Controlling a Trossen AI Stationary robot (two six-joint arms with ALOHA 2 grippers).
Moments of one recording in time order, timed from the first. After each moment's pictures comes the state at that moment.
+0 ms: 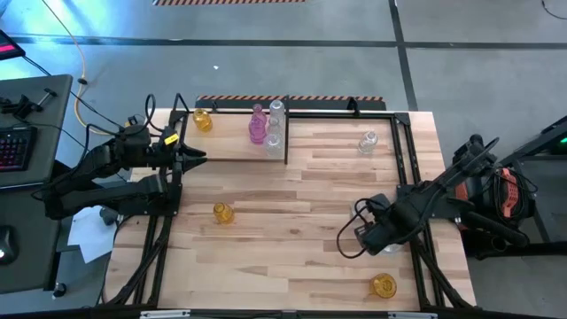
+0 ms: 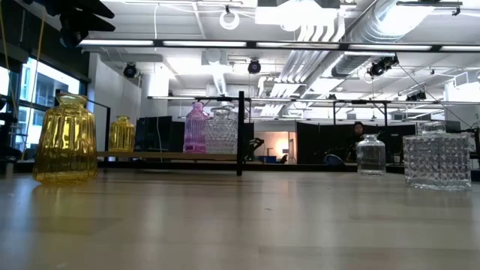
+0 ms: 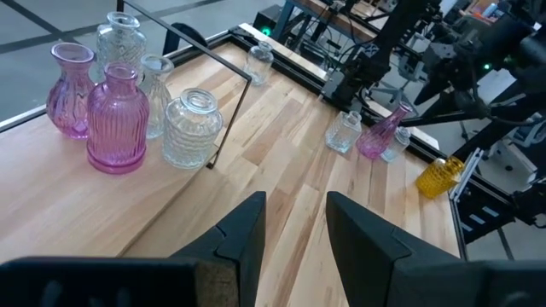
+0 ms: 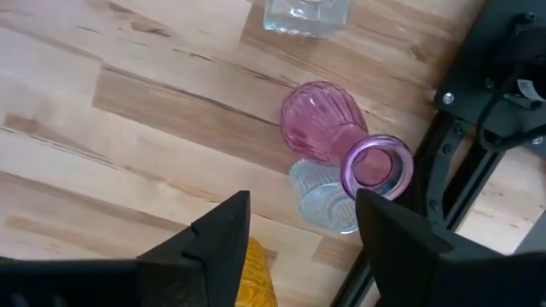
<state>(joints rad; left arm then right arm) 0.38 0.40 0.75 -0.72 0.14 -0.37 0.64 1.47 1.34 -1.50 0.00 1.82</state>
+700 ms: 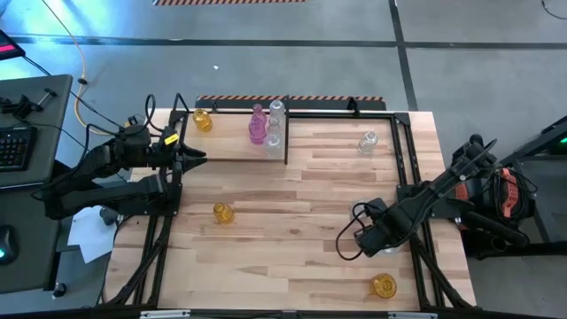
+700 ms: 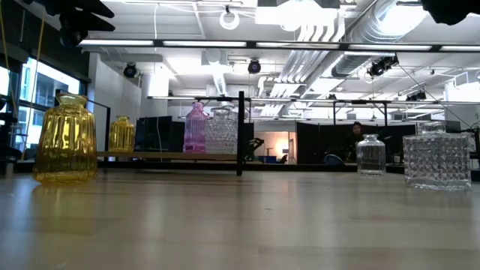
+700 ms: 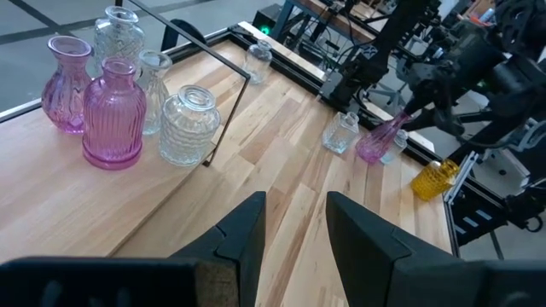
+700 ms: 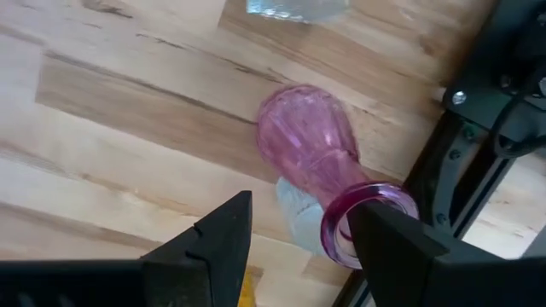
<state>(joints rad) 0.38 0.40 0.75 -0.72 0.15 -0.39 0.64 1.47 1.19 -1.38 -0.03 1.80</state>
